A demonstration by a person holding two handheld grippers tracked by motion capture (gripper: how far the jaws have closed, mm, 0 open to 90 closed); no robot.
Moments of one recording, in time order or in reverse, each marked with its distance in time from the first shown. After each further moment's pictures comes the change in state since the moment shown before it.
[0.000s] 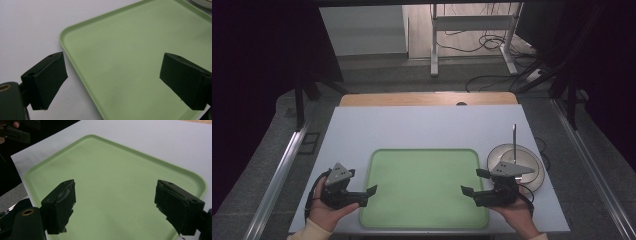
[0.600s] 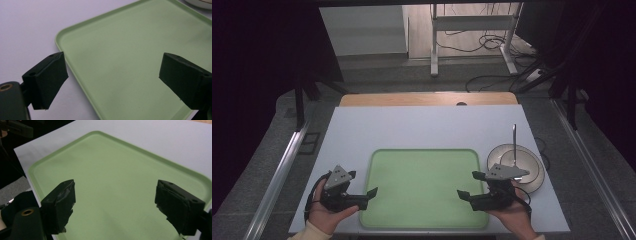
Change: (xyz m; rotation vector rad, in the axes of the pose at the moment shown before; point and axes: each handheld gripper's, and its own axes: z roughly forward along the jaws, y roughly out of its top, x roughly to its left) left arm -0.005 -0.004 -0.006 -0.016 -0.002 0.028; right arm 0.015 0.003 0.003 0.030 0.007 -0.051
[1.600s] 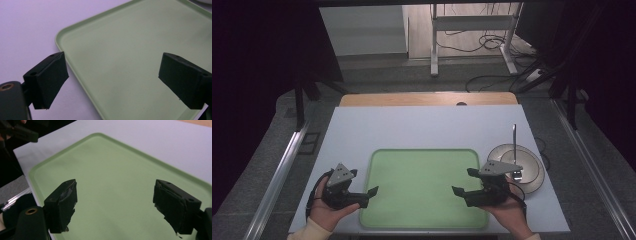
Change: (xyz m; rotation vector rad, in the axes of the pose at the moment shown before) left arm 0.004 0.003 0.008 0.017 -0.010 0.013; right arm 0.004 0.015 0.007 0.003 -0.006 0.009
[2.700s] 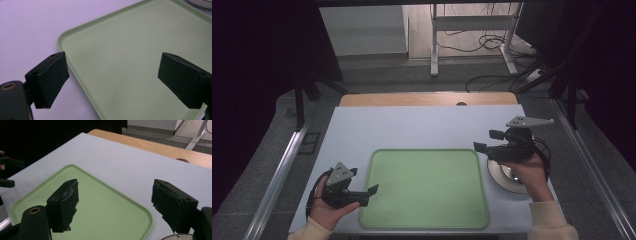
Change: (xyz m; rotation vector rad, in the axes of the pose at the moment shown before) left arm -0.001 0.002 0.000 -0.011 0.012 -0.002; right arm -0.073 0.075 -0.039 -0.064 -0.076 0.093
